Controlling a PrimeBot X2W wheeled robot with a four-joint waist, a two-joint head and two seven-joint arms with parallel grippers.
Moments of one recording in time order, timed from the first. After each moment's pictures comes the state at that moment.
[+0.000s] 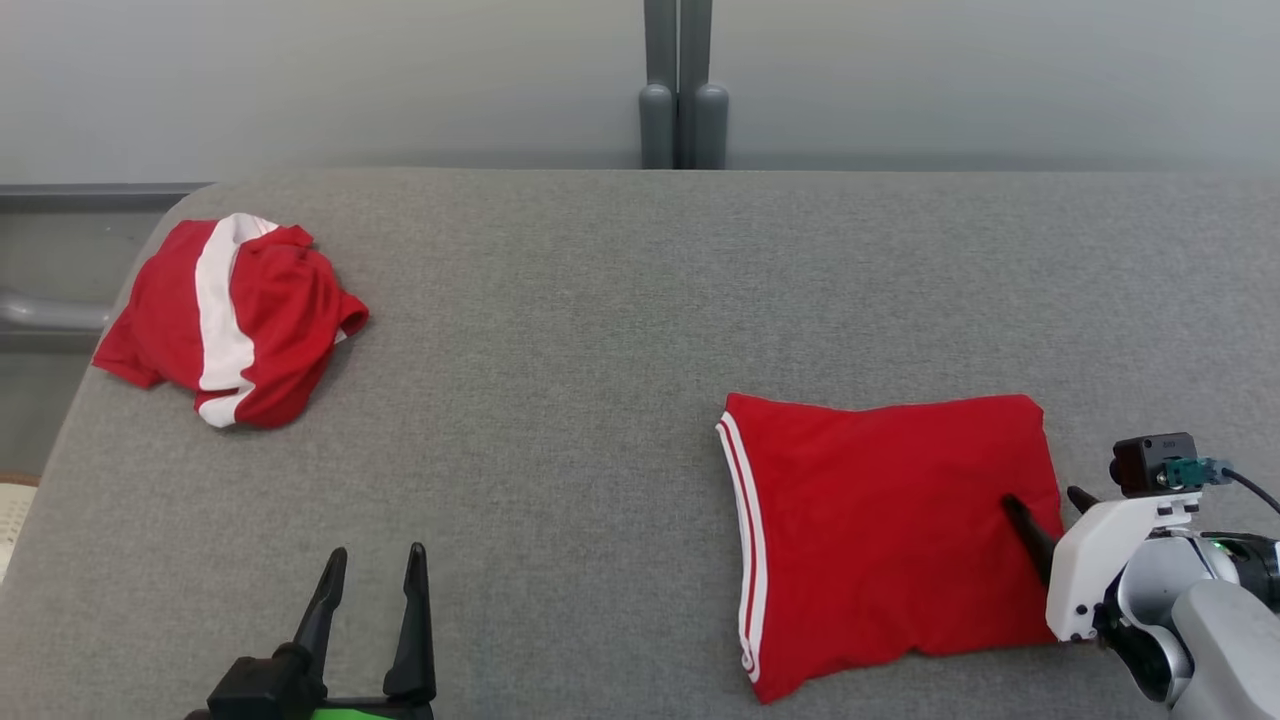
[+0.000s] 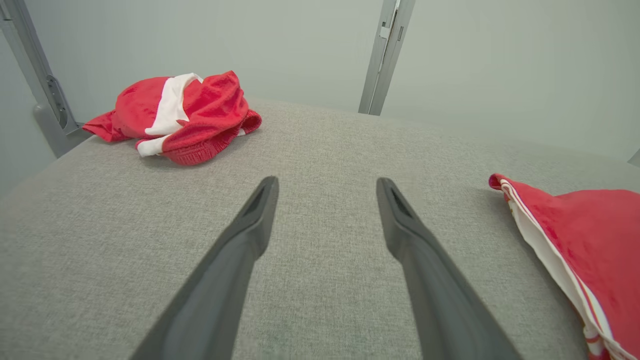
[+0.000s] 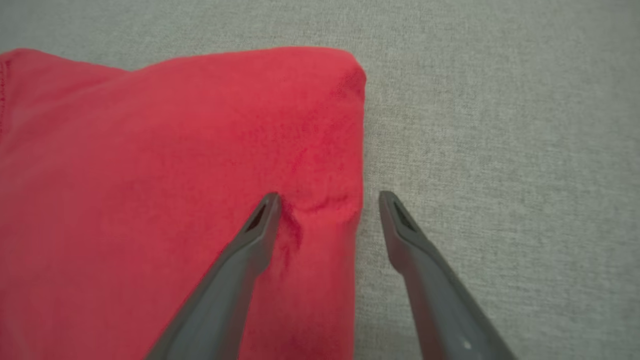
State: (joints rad) left arm 0.12 0.05 -0.10 0.14 -0.26 -0.09 -0.26; right arm -0.27 -0.37 0.23 0.56 0.48 0.13 0.17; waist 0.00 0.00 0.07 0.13
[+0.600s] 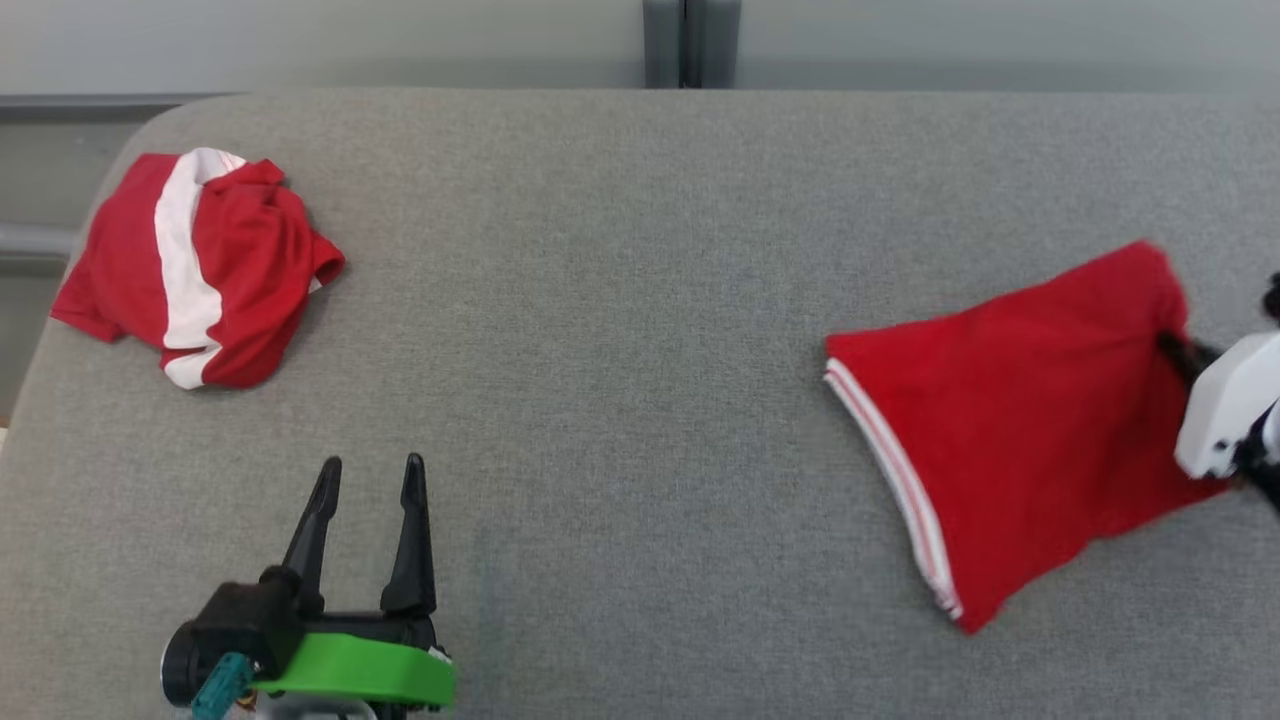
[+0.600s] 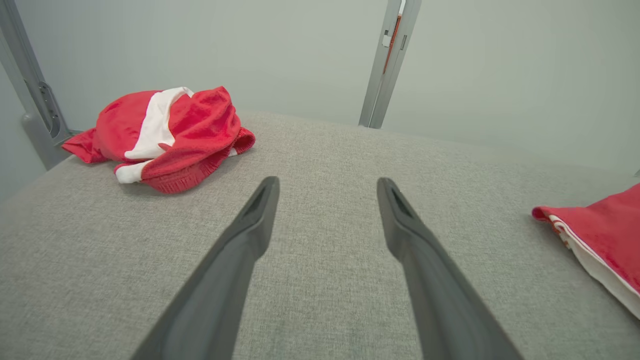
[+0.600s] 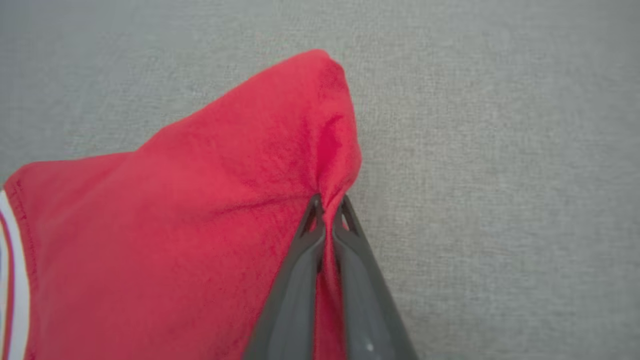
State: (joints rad) left arm 0.02 0.05 -0.12 0.10 -0.28 -0.08 -0.26; right arm -0.44 -0.54 0.20 0.52 0.62 0.13 0.30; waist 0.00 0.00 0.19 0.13
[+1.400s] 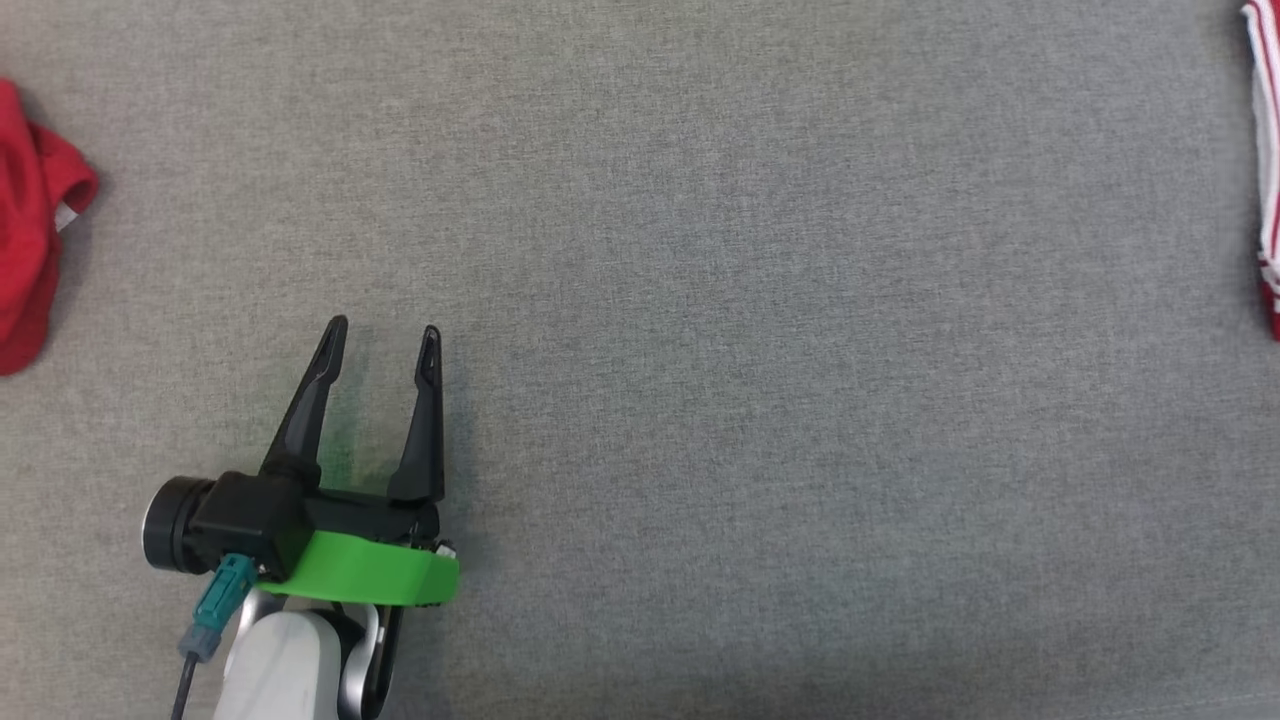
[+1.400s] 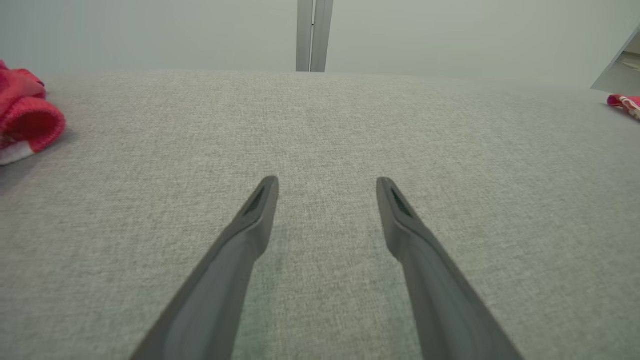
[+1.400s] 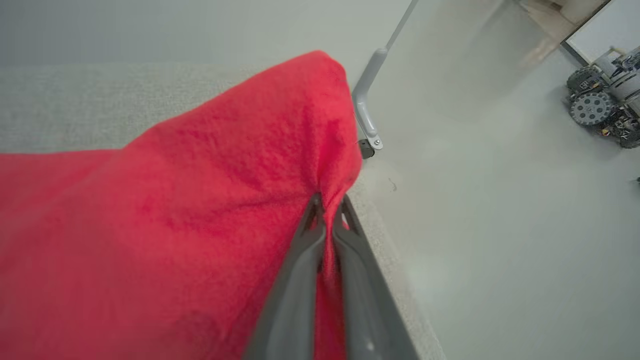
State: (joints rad) left arm -0.17 0.05 -0.12 0.06 -0.16 -0.13 -0.26; right arm -0.81 -0.76 -0.15 0.81 0.33 0.13 0.15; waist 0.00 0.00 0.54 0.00
